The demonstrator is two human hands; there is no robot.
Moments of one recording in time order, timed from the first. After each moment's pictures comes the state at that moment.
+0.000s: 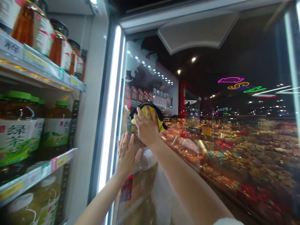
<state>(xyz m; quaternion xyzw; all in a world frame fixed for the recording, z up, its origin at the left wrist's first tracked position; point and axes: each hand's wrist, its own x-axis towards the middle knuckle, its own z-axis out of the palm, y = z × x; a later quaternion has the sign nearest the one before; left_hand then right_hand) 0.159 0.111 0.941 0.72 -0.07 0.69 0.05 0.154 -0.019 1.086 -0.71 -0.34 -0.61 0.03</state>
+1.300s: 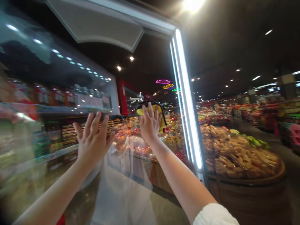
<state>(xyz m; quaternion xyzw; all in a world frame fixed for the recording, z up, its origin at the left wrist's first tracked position) 0.166 -0.066 1.063 0.64 -0.30 0.70 0.09 0.141 -0.284 1.084 -0.74 0.06 -0.66 0.12</state>
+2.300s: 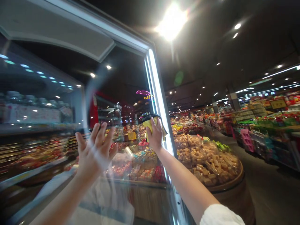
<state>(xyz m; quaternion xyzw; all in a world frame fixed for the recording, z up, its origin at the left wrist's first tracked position) 0.182 -0.200 1.079 0.55 -0.39 0.73 0.11 0.163 -0.465 1.077 -0.64 0.07 -0.76 0.11</state>
